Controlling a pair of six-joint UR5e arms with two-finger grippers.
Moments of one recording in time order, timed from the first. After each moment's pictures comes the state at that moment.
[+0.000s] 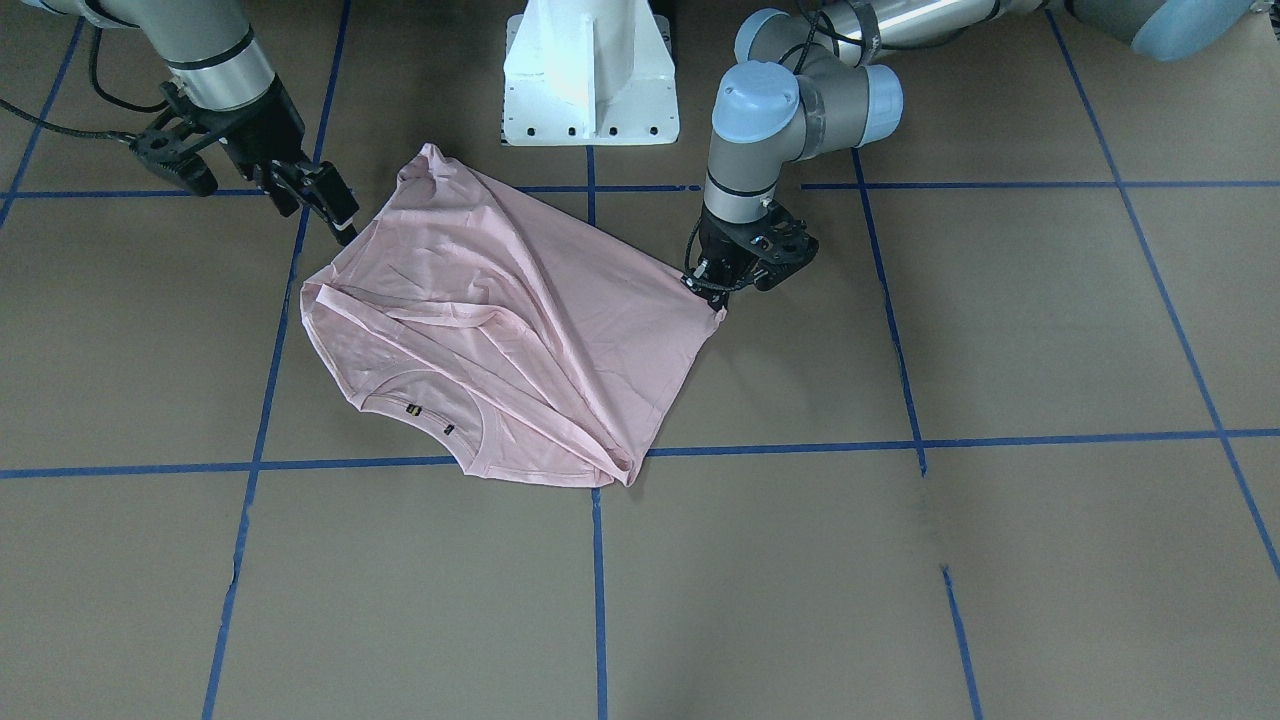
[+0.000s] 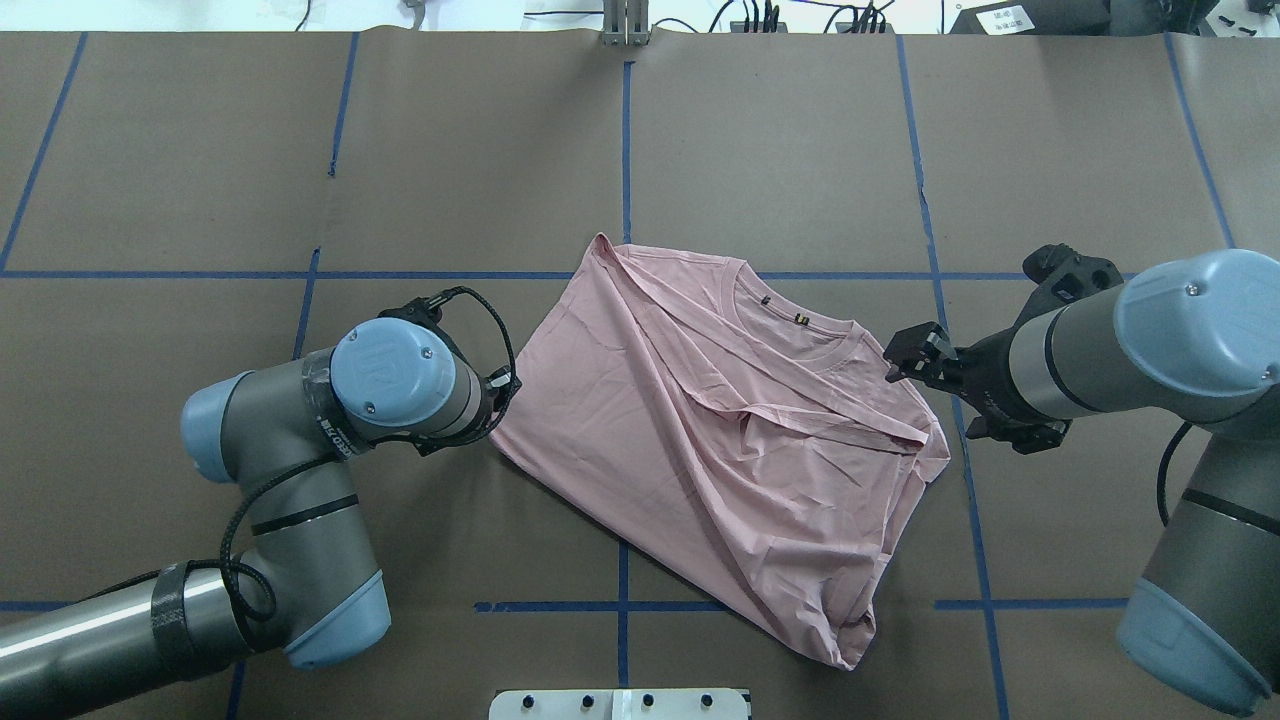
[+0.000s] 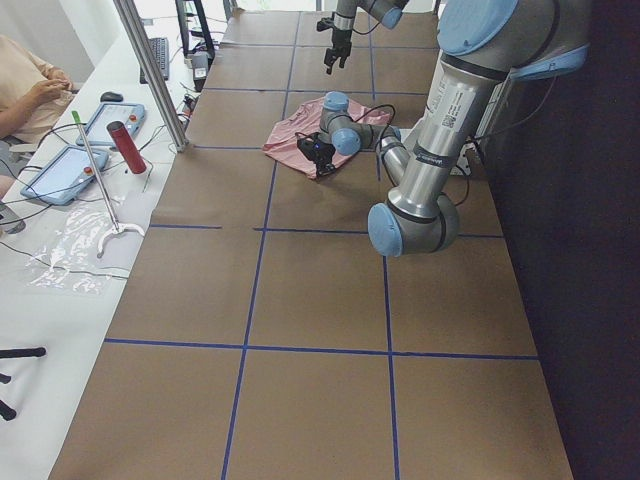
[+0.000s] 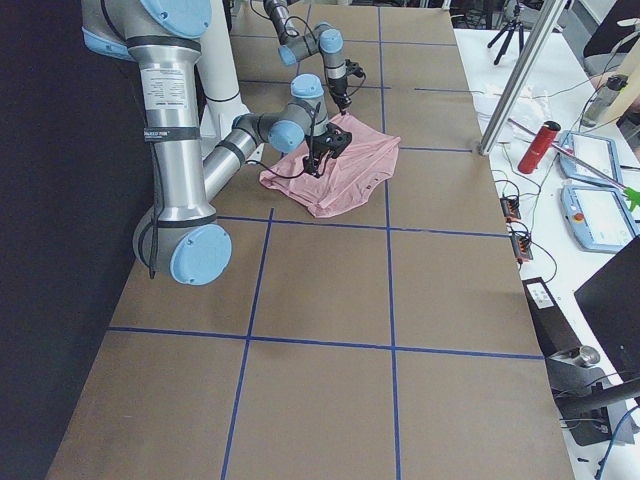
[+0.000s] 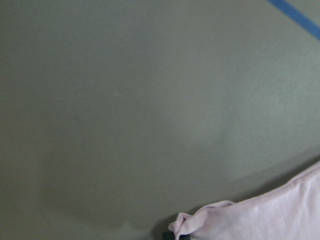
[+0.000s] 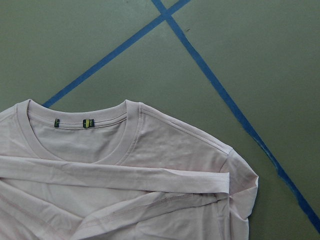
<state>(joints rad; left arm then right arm) -0.49 -2.11 -1.70 -1.72 -1.70 -1.86 0.61 -1.47 2.19 -1.45 1.87 1.78</state>
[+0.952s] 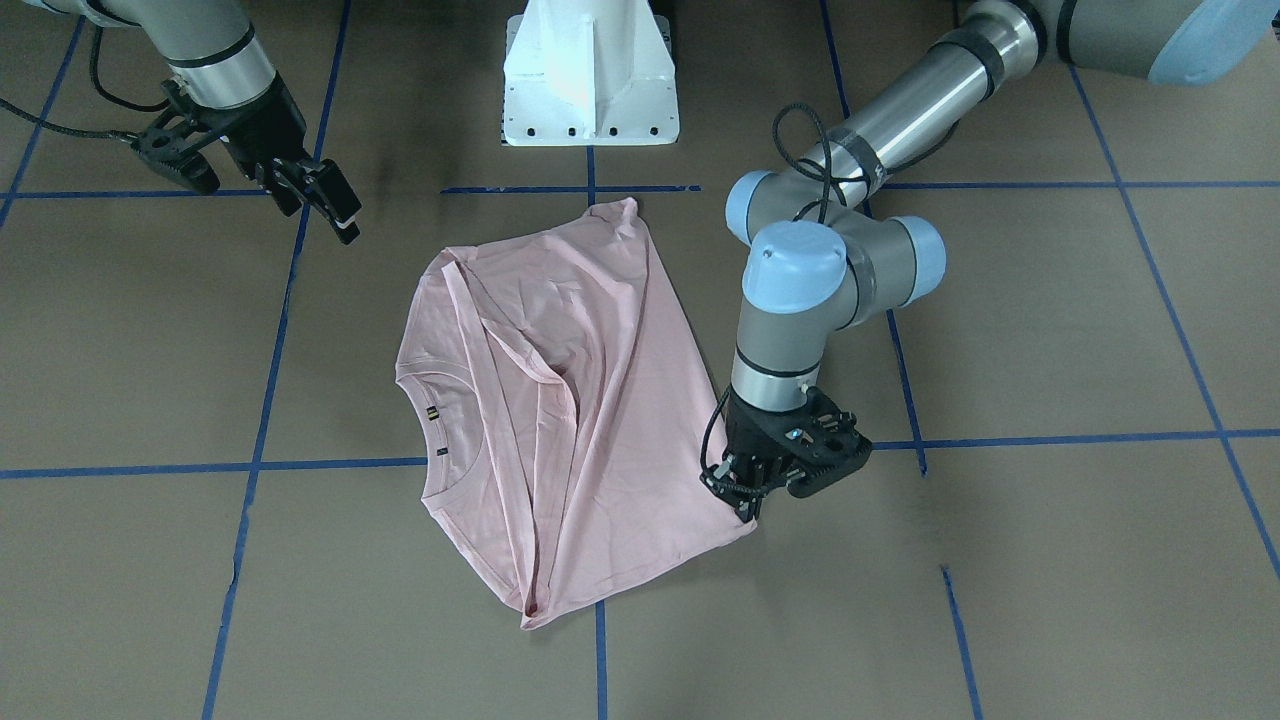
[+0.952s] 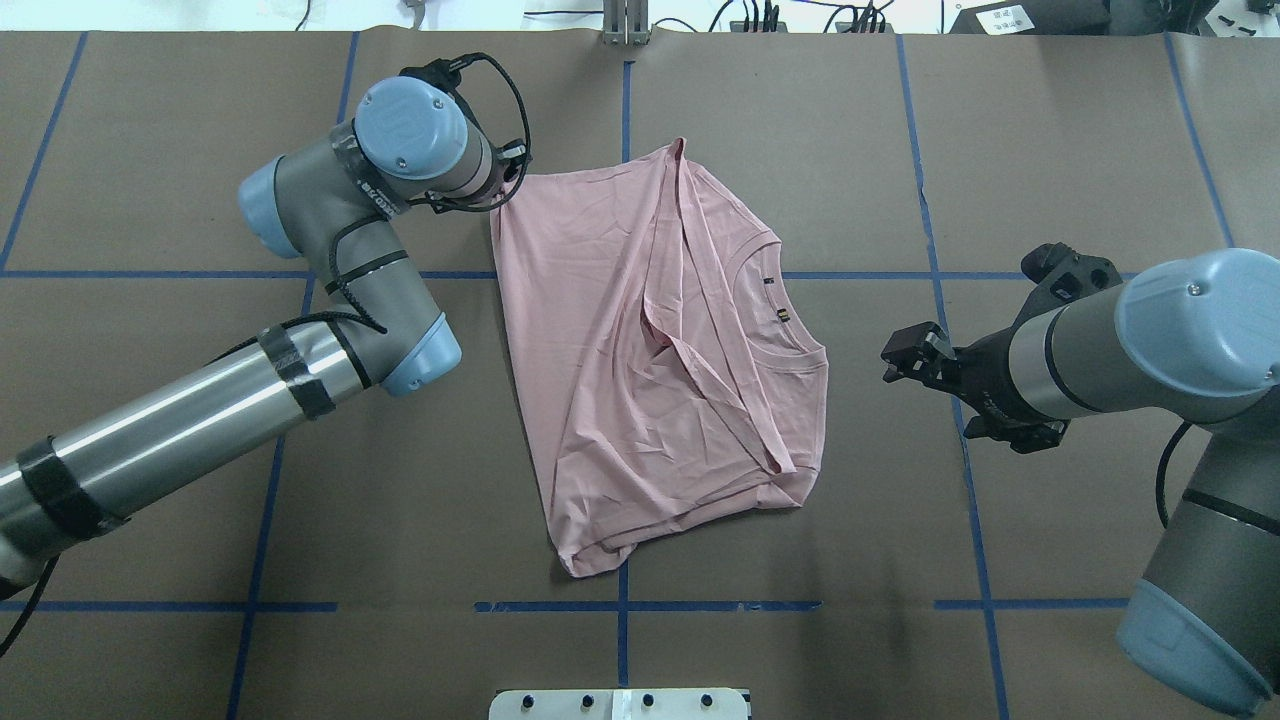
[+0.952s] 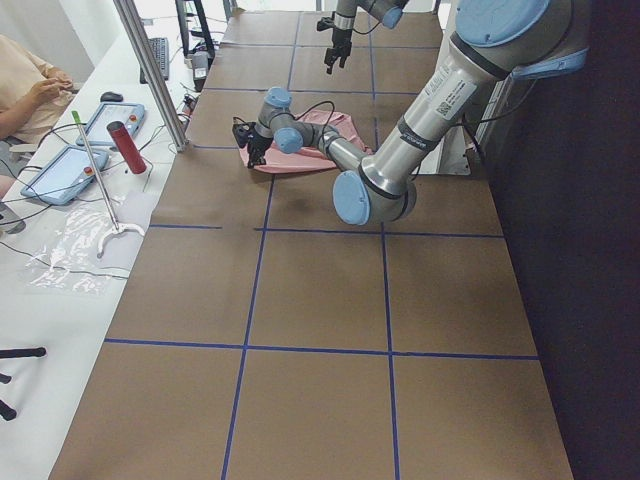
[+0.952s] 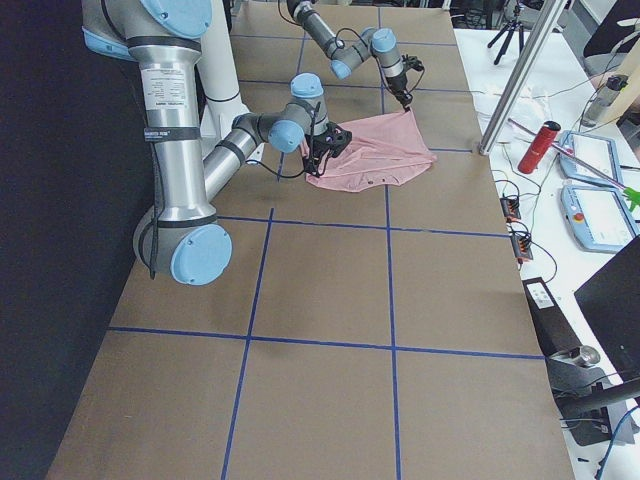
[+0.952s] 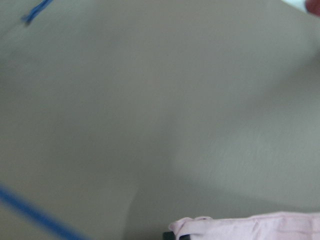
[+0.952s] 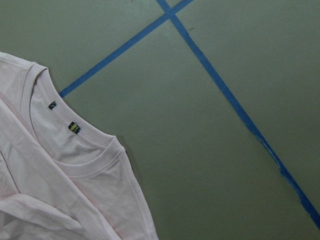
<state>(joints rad) -0.74 -2.43 -1.11 -2.11 -1.66 -1.57 0.61 -1.47 2.20 -1.45 1.87 1.77</state>
